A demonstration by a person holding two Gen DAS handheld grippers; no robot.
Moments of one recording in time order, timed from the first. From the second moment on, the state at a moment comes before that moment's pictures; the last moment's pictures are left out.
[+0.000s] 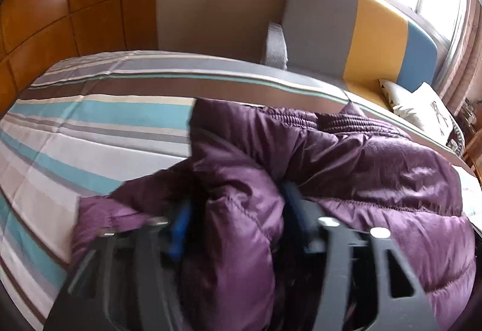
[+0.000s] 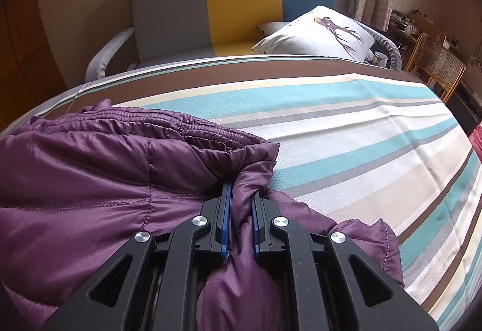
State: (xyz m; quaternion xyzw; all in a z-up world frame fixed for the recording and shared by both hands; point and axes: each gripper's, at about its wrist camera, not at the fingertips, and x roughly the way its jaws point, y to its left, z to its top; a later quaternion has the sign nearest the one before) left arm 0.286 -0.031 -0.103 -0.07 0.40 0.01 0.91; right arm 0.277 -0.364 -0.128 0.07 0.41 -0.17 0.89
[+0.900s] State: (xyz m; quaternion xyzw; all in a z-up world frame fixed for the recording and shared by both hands) left arm 0.298 -0.116 -0.078 -0.02 0.40 -0.01 0.92; right arm 0.303 -0.287 -0.102 0.05 0.39 -0.10 0.91
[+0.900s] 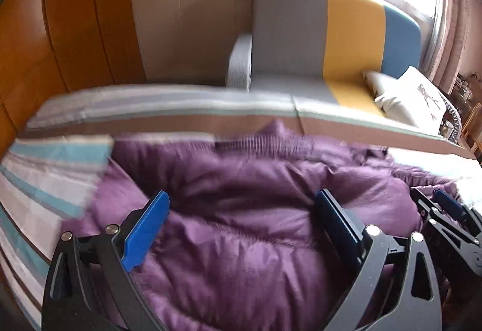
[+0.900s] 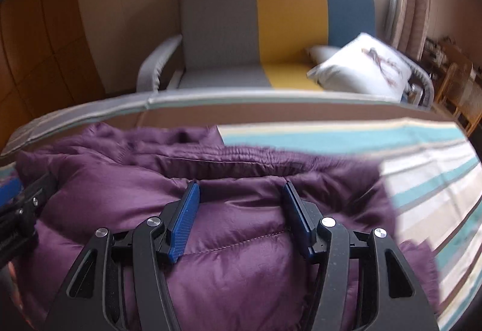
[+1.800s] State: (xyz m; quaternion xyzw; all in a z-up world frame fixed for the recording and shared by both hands) left arm 0.286 -0.064 -0.075 0.02 0.38 0.05 0.93; right arm 0.276 -0.310 -0.083 0.04 0.36 -0.13 0.92
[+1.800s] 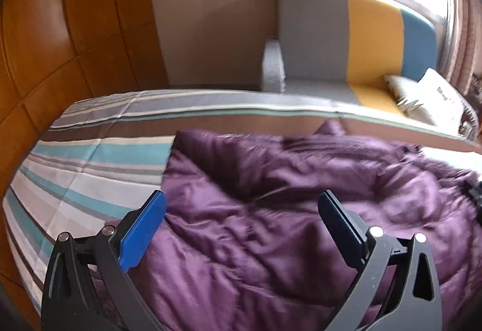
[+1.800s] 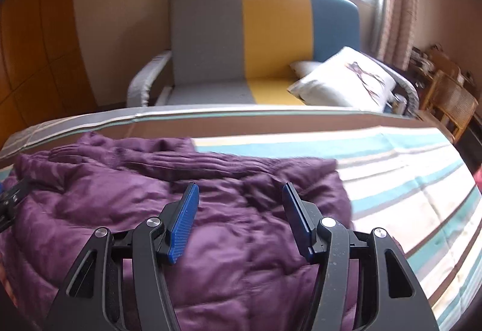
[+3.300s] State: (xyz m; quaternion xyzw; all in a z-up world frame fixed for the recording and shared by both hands) left arm 0.288 -0.142 -0.095 0.03 0.41 -0.02 0.91; right arm 0.287 -0.325 -0.126 0.08 0.39 -0.14 0.90
